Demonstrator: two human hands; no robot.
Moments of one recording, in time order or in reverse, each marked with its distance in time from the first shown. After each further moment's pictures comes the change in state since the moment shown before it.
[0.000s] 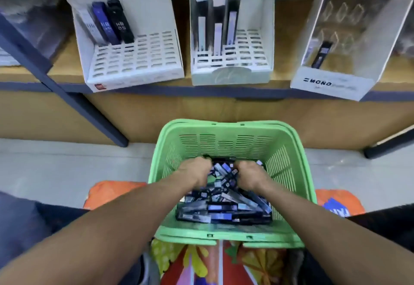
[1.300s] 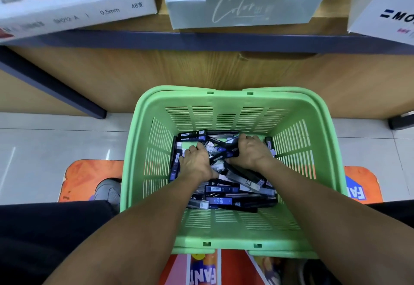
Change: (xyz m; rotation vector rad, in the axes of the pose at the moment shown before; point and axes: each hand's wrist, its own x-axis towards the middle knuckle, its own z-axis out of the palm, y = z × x) left_hand 0.099 0.004 0.117 -0.331 0.026 -0.284; right_hand 0.073 0.036 0.053 -0.092 -0.083 0.073
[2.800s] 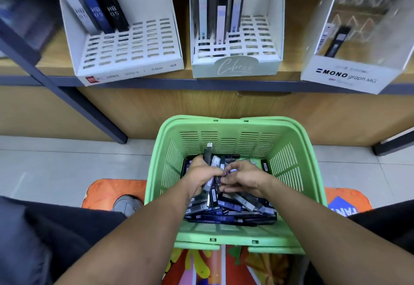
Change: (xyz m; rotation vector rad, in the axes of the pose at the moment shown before) left_hand -0.064 0.002 -0.067 -1.137 -0.044 -0.014; right_hand -0.072 -0.033 -0.033 1.333 -0.327 0.065
